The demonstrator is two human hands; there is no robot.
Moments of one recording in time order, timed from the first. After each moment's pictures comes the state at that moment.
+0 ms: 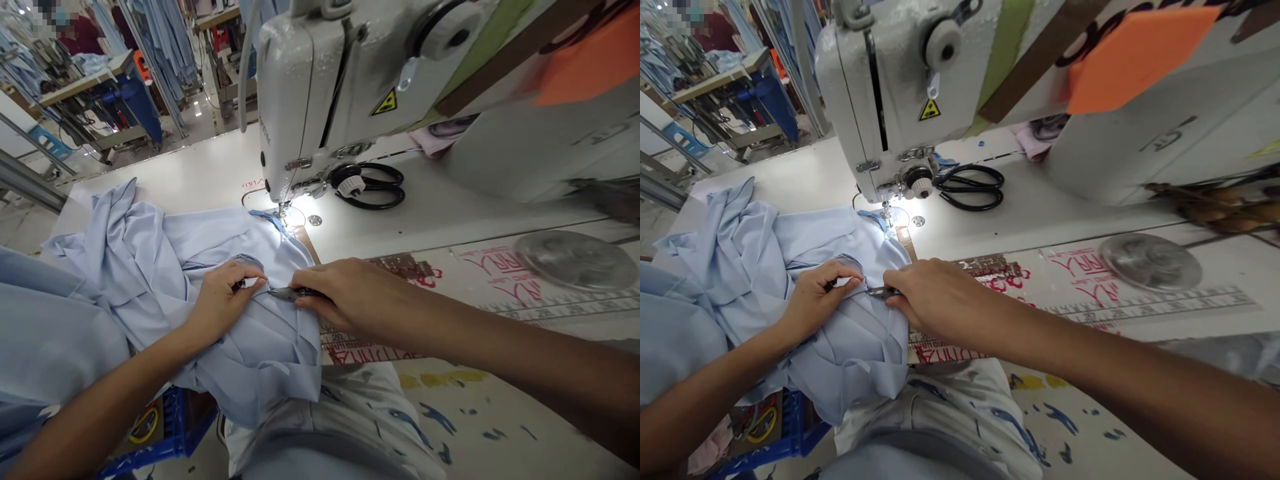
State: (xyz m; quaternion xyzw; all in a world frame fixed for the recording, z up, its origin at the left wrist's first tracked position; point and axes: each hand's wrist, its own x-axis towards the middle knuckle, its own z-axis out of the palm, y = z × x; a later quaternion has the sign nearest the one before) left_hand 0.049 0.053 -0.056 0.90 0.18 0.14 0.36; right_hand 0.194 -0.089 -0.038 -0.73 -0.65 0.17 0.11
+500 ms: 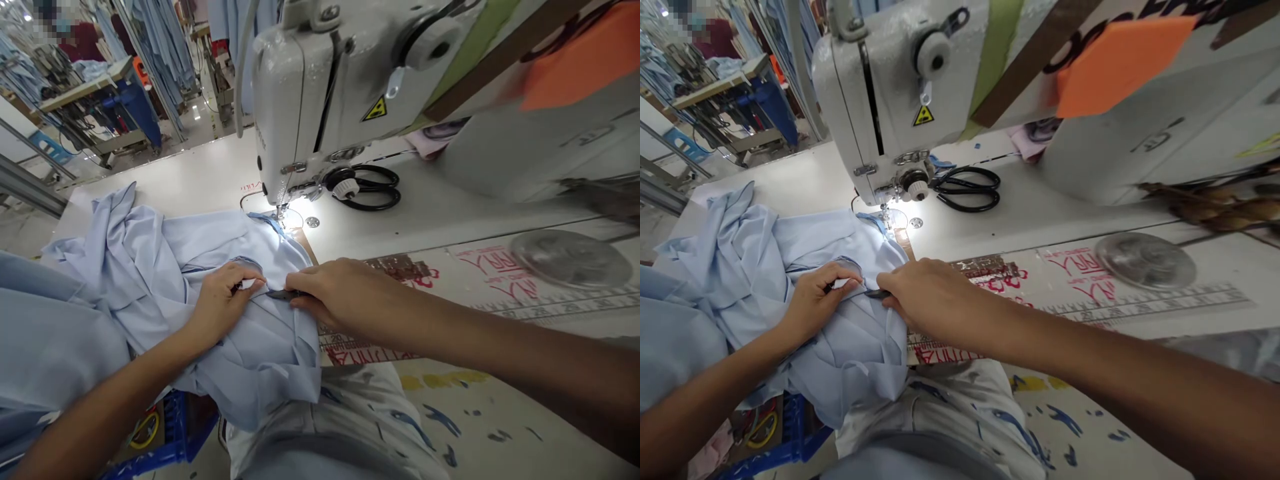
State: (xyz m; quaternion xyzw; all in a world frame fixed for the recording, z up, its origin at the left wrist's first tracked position) left_hand 0.047 0.053 -0.057 0.92 0.16 0.15 0.33; right_hand 0.190 -0.085 -0.035 -0.73 -0.66 0.16 0.06
